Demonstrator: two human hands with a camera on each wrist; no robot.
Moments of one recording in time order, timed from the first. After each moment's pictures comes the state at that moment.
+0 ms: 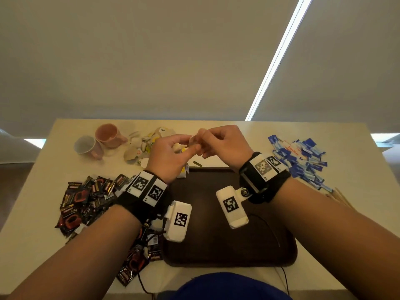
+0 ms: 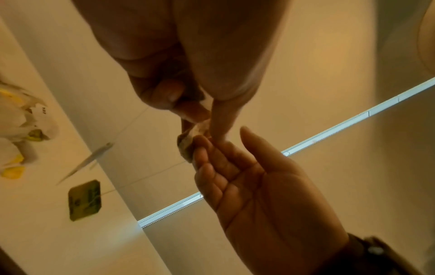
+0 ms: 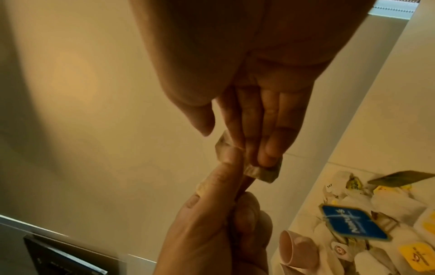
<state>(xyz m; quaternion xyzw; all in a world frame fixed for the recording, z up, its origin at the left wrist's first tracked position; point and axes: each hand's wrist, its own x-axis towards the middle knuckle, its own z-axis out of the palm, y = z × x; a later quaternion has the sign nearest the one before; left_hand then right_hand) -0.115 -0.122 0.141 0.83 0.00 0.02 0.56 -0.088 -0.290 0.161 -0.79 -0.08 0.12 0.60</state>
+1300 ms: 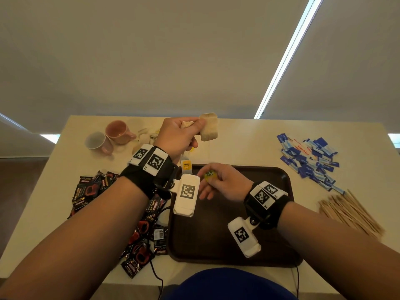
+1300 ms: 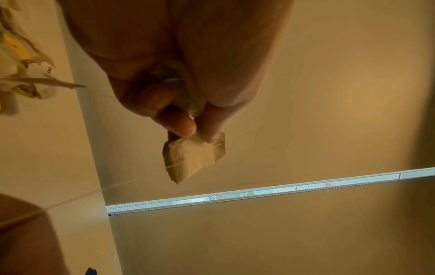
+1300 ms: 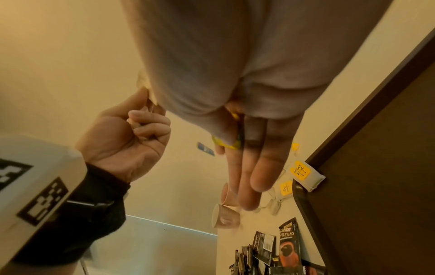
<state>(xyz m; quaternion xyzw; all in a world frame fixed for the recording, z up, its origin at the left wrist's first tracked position) -0.084 -0.132 0.162 0.71 0.14 -0.06 0.69 -0.131 -0.300 0.106 -0.71 -0.10 0.40 0.58</state>
